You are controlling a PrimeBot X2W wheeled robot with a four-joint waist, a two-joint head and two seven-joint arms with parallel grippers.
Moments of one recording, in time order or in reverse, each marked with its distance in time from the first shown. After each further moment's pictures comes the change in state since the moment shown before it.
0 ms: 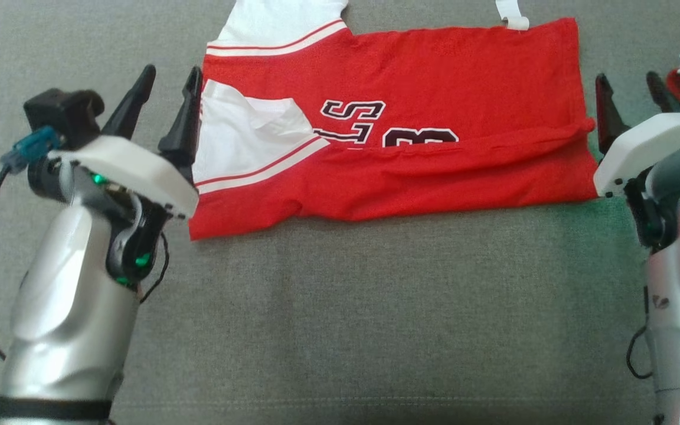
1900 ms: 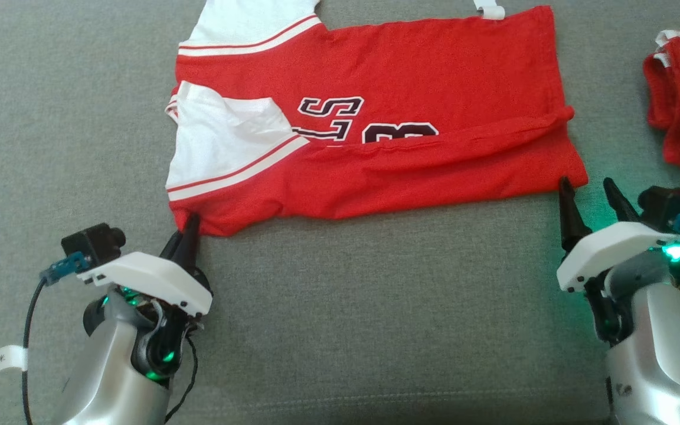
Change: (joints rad) left arm 0.257 -0.085 0.054 0.134 -0.226 0.046 0.018; right arm 0.257 0.089 -0.016 -0.015 0.054 0.000 -0.146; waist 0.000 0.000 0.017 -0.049
